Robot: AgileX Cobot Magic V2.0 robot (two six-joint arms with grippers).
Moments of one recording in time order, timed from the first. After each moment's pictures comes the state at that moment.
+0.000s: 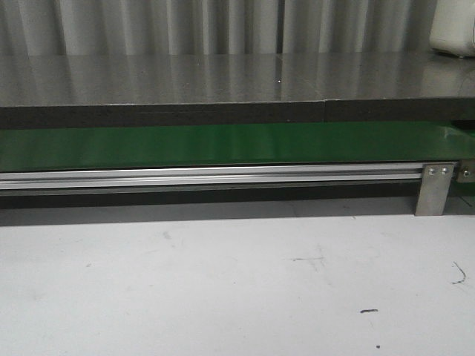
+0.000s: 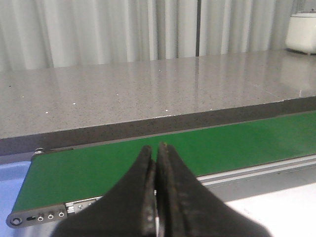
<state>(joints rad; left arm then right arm) -0.17 -0.01 -0.31 -0.06 0.41 0.10 0.15 0.27 -0.35 0.16 0.26 -0.08</state>
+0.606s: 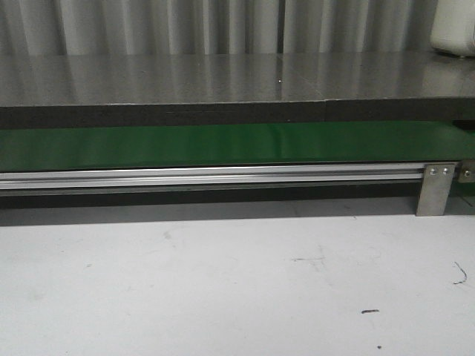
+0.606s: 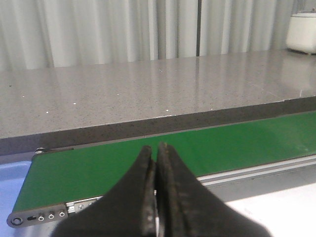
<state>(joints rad) -0.17 -0.01 -0.31 -0.06 0.41 0.10 0.15 0.22 -0.34 0.16 0.26 -0.08</state>
